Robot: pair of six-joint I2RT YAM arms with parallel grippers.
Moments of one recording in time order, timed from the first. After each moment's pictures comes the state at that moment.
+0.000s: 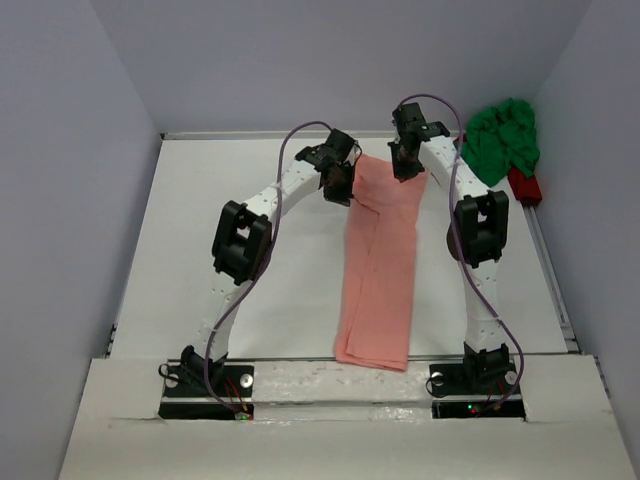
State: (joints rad) left arm -0.60 2.29 2.12 -0.80 0.08 -0.43; right arm 0.26 2.34 2.24 -0.96 0.16 0.13
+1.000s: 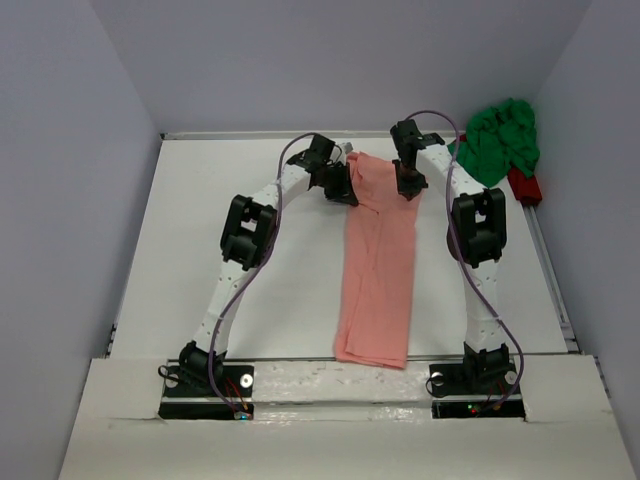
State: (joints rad) left arm -0.47 2.59 2.24 -0.54 0.56 -0.45; right arm 0.26 2.34 2.10 -0.98 0.27 0.19
